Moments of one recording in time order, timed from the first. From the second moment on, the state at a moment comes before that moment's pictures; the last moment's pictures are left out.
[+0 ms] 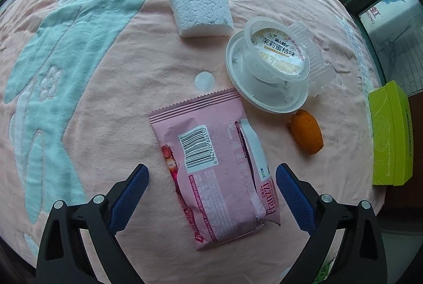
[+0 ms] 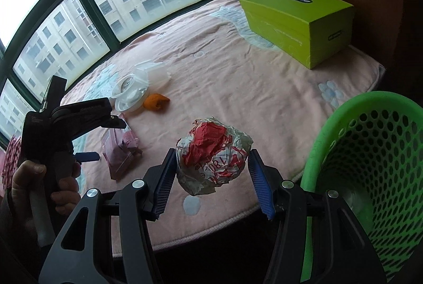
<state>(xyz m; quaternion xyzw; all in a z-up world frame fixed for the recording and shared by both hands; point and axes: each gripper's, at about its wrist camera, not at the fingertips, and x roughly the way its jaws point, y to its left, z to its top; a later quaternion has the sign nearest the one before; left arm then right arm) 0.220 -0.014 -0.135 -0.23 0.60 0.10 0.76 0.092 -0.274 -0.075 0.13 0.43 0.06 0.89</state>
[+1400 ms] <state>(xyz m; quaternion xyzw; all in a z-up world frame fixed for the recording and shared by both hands) 0.149 -0.014 -0.067 -0.15 0.50 0.05 0.85 0.055 -0.290 -0.059 0.13 0.40 0.03 0.91</state>
